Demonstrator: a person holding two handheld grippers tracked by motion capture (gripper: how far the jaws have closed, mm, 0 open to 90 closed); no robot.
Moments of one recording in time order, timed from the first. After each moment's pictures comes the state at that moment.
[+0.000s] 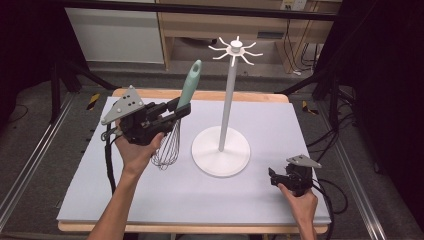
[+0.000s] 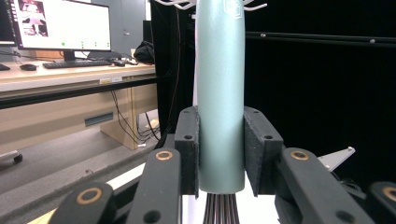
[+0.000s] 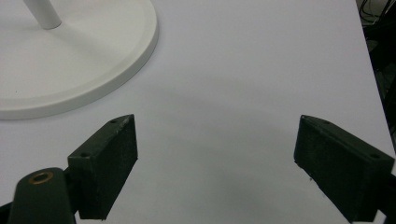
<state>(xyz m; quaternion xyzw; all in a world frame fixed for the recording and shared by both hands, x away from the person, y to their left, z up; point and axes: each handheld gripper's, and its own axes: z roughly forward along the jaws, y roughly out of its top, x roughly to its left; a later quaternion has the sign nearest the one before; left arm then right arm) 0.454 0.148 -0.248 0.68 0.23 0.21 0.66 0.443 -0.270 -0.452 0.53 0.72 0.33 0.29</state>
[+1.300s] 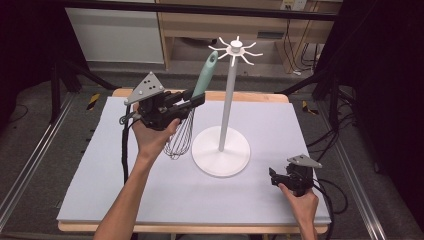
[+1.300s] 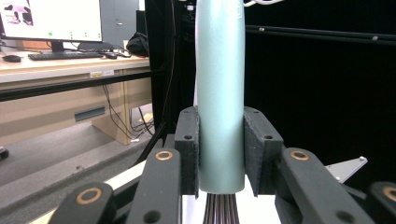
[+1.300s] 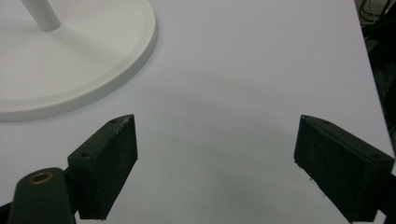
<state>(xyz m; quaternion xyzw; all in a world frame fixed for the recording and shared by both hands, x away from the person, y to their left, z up) 0.487 0.122 -0.242 0.69 0.24 0.18 0.66 0.443 -0.272 -0.452 0.53 0.72 0.33 0.29</state>
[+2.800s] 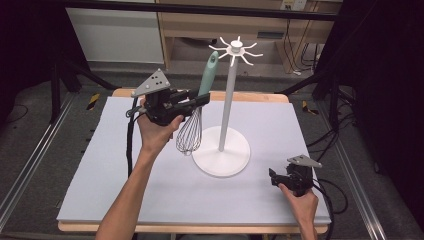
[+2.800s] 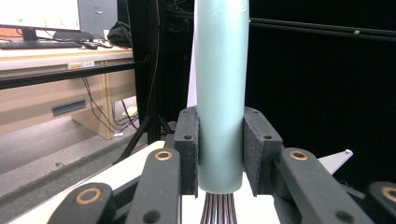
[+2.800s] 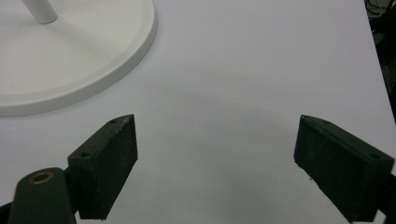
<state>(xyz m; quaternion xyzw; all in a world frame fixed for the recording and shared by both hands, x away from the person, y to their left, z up) 0.503 0.116 -0.245 0.71 0.22 0.15 0.66 0.445 -0.274 -0.456 0.54 0.73 0.33 0.27</state>
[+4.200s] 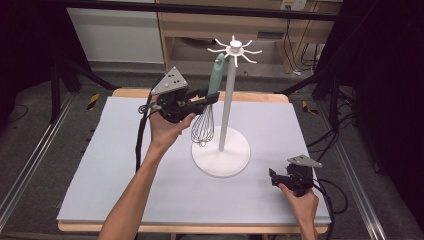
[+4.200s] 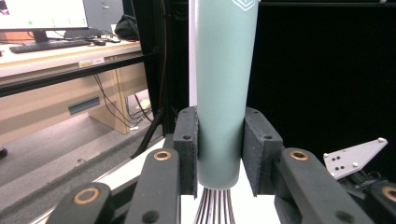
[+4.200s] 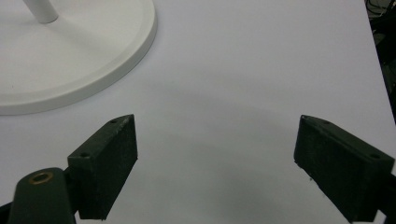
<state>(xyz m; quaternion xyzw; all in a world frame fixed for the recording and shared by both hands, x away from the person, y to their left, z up) 0.512 0.091 -0.246 0.73 0.21 0.19 0.62 0.445 -0.275 -0.455 0.54 0.73 0.33 0.27</state>
